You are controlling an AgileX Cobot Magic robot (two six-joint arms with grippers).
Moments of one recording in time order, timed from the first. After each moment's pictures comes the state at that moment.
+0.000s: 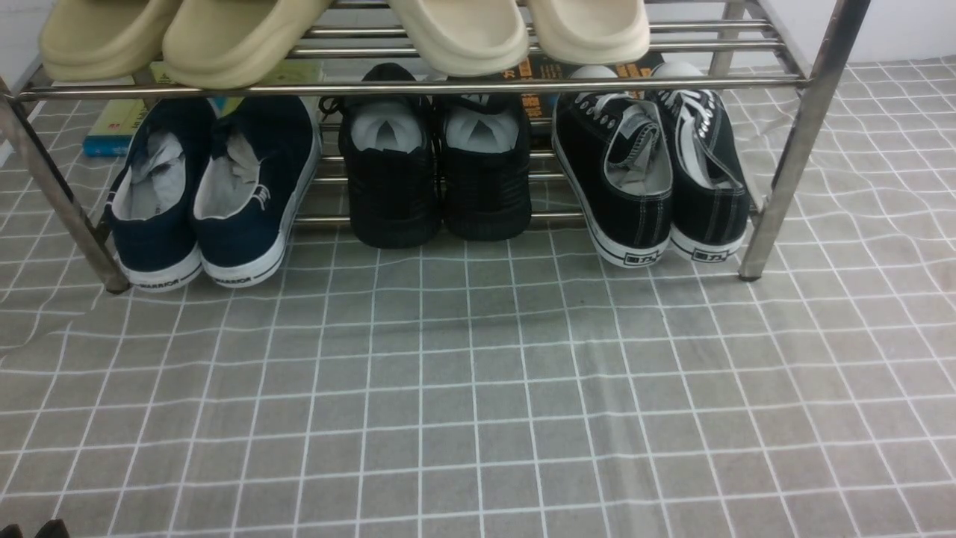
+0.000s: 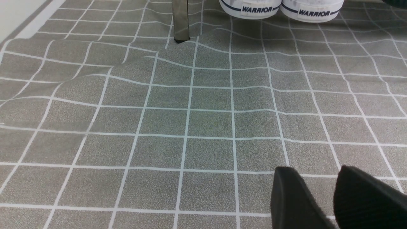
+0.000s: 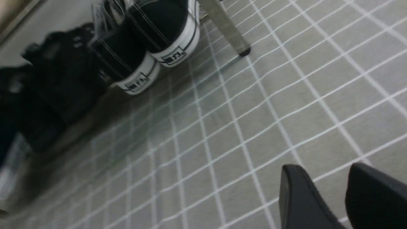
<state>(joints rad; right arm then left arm) -0.06 -0.01 0.02 0.56 0.41 0.22 -0.01 -0.01 0.02 0.10 0.38 -0.13</state>
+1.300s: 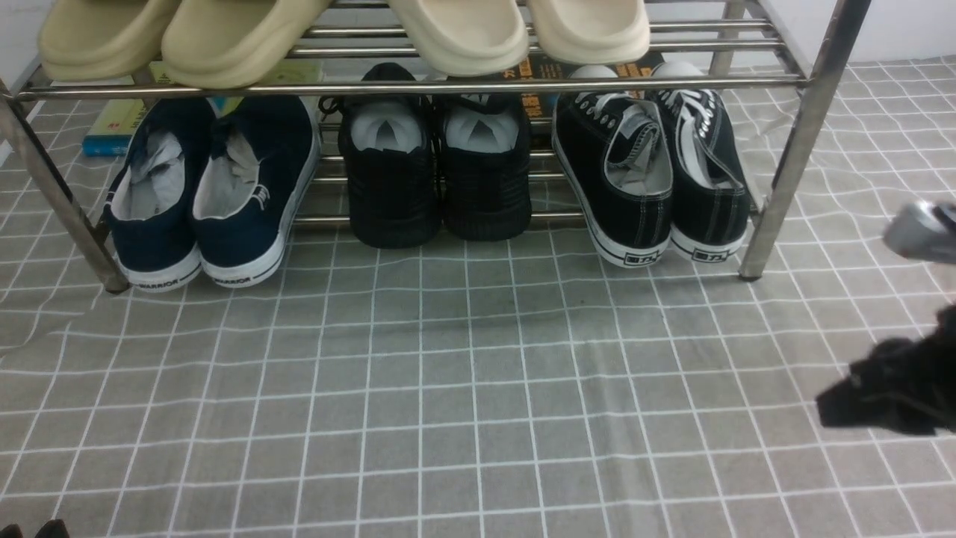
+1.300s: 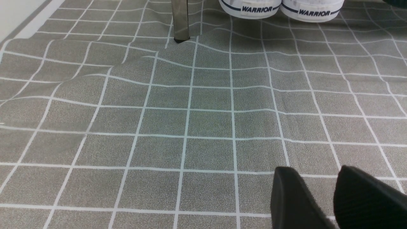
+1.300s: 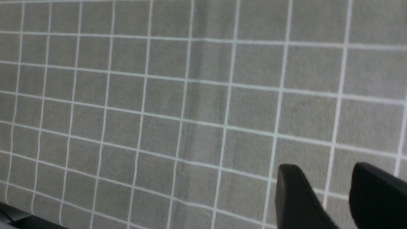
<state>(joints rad) 0.19 1.20 -0.84 0.49 0.84 -0.15 -0.01 -0.01 0.02 0.10 0.38 -0.13</state>
